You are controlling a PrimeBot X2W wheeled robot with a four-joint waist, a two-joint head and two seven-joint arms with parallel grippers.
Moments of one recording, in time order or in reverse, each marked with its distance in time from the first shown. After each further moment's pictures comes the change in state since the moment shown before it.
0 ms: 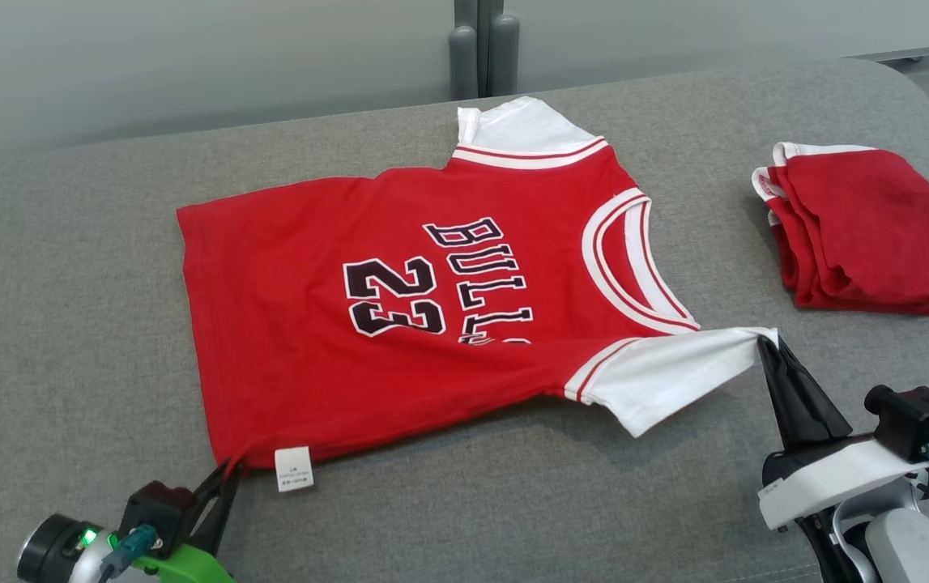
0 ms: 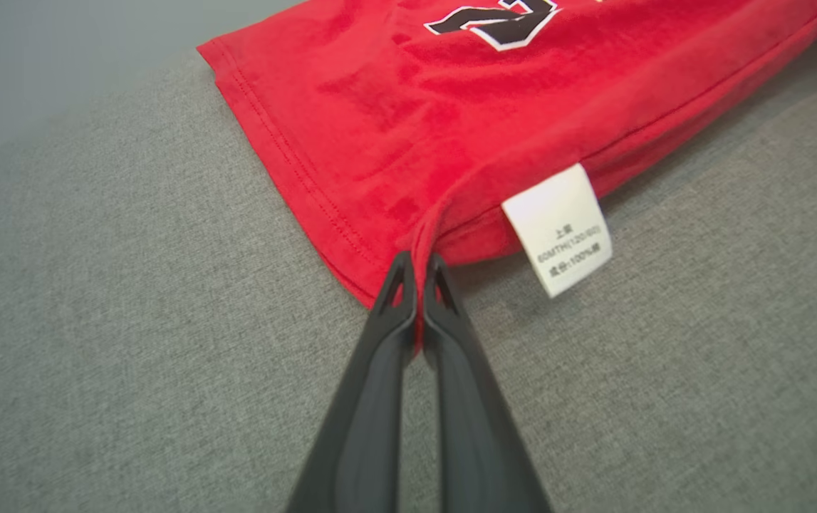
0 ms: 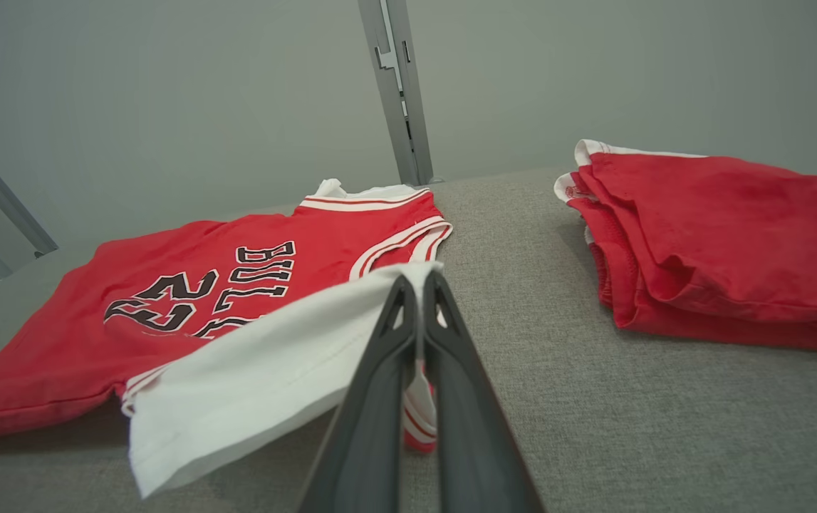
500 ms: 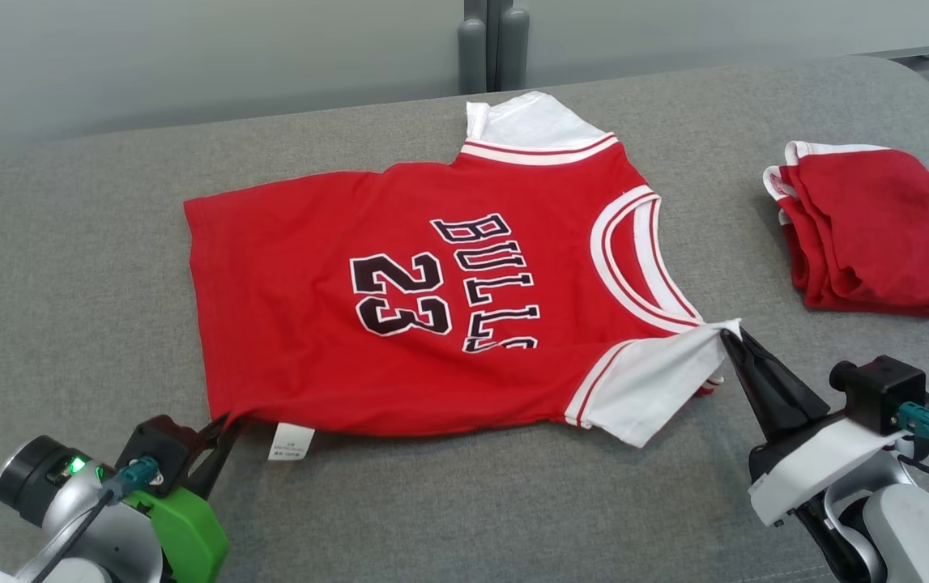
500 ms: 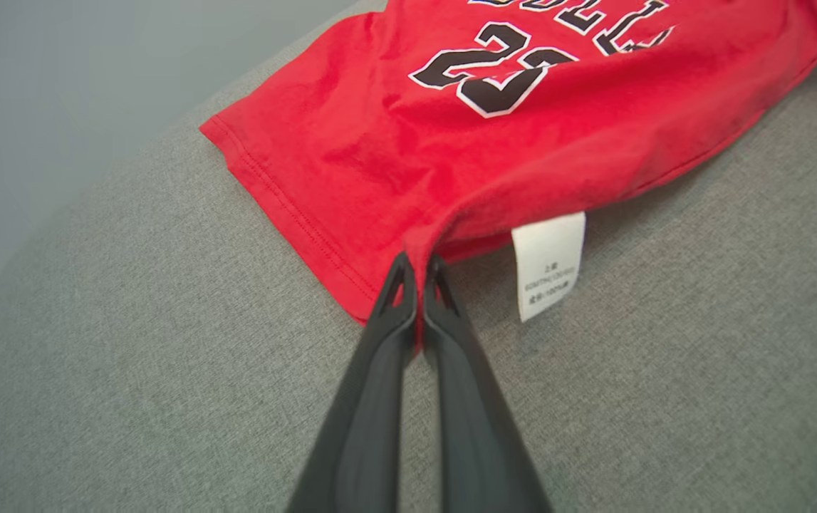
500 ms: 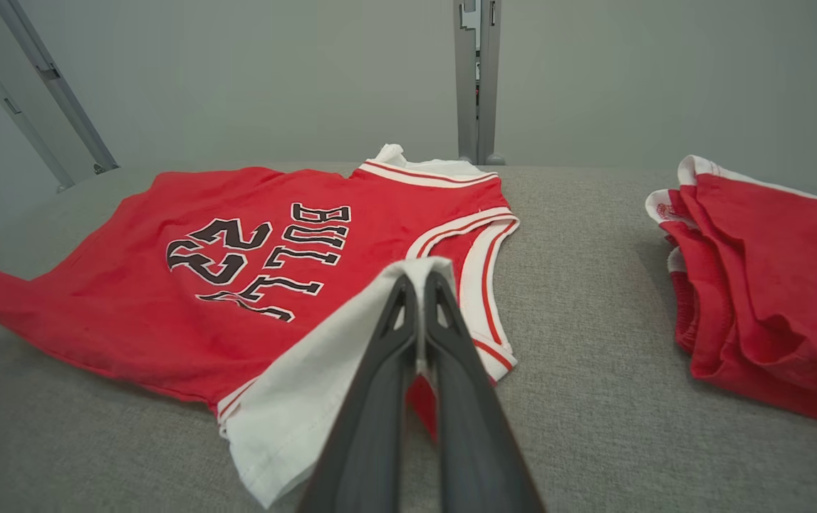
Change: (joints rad) left arm -0.103 0.173 -0.127 -0.221 -0.073 -0.001 0.250; right arm -0.048 -0.117 0.139 -0.055 0.011 0.007 0.092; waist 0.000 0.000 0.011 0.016
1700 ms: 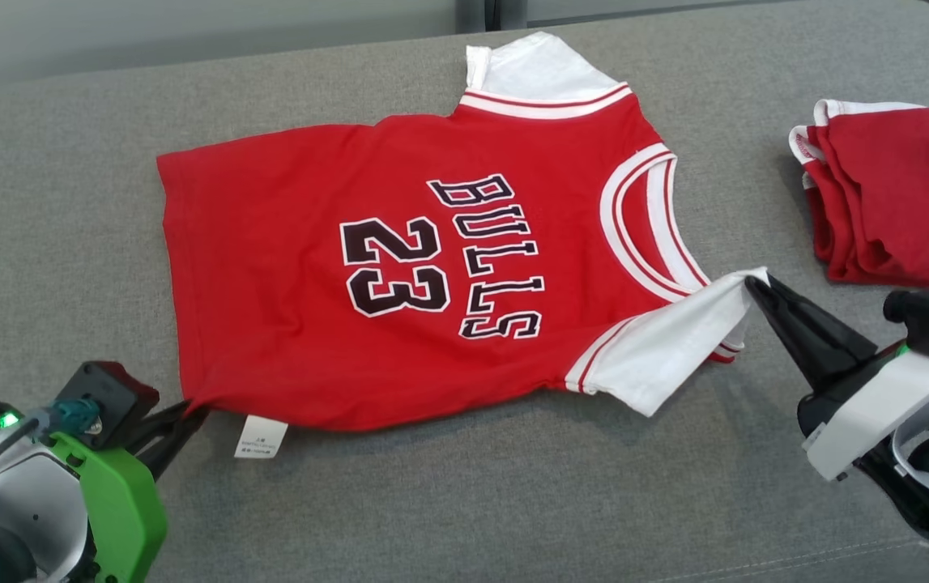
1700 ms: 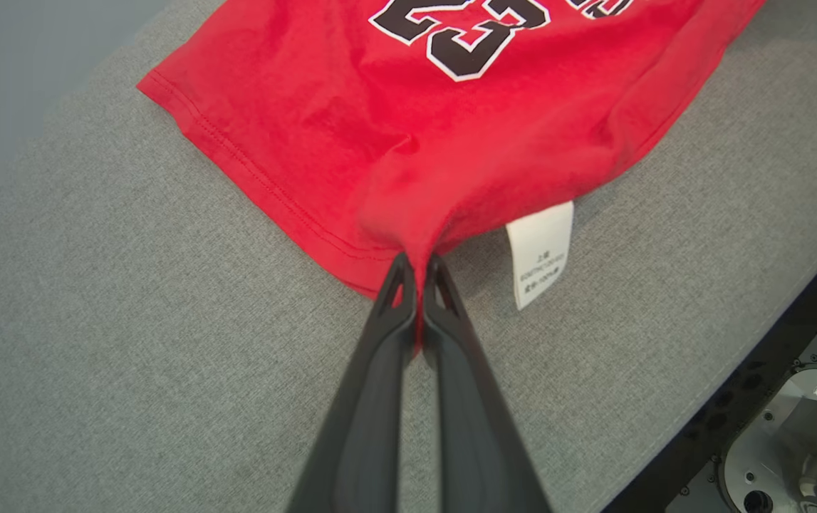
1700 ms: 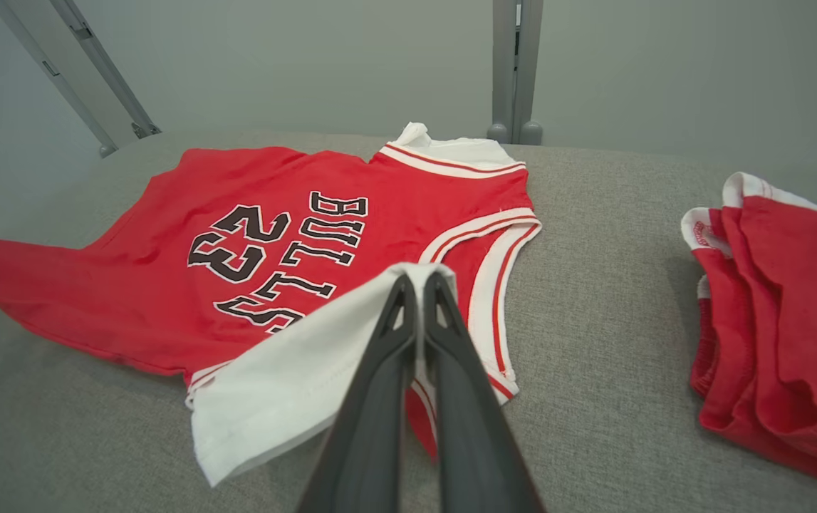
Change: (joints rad) left arm -0.015 0.273 0.024 -0.371 -0.316 -0.007 0.397; right arm -0.024 -0.182 0.008 -0.261 0.210 0.000 0.245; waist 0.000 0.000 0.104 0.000
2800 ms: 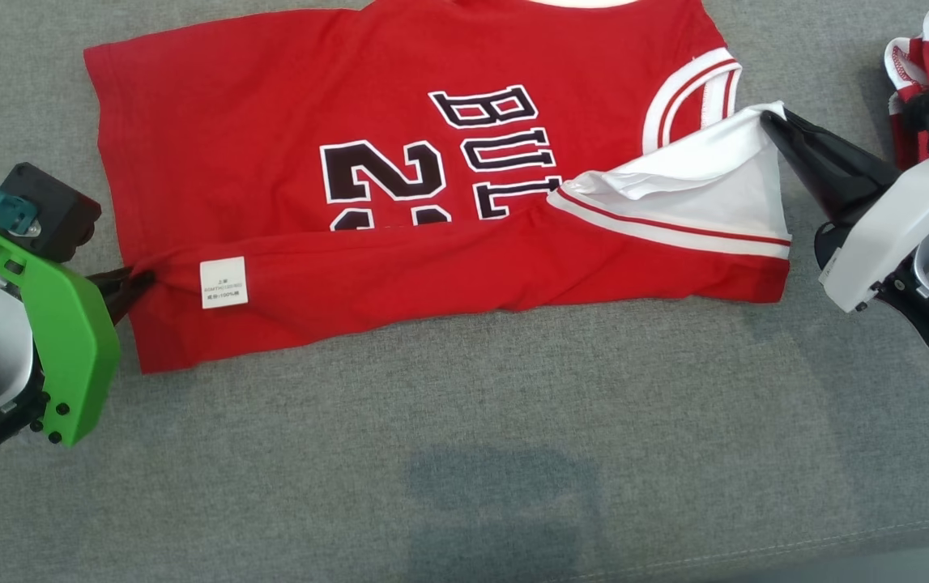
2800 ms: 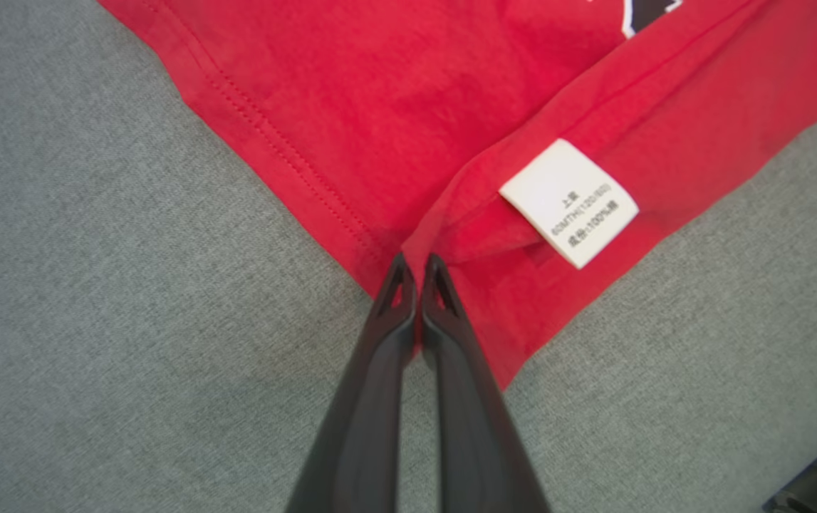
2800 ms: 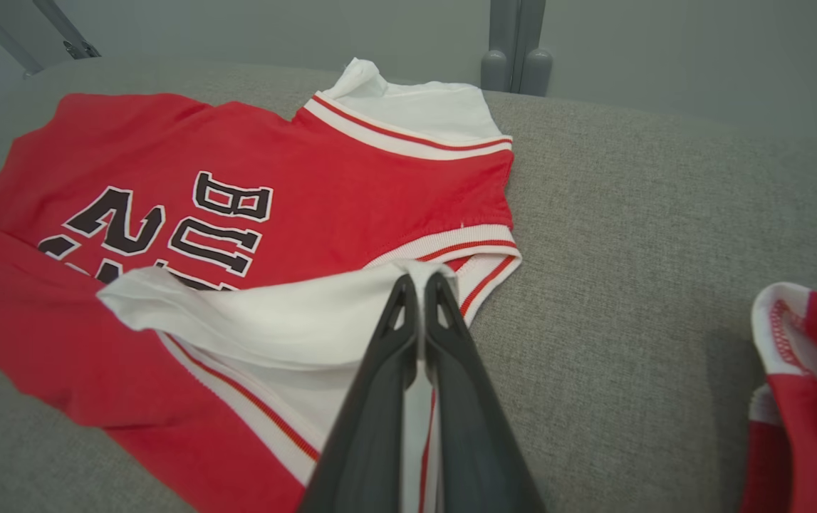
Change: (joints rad) left arm -0.414 -0.001 -0.065 0.152 -0.185 0.000 0.257; right arm -0.423 -0.073 0.089 0.154 0.089 0.000 0.175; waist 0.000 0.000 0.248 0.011
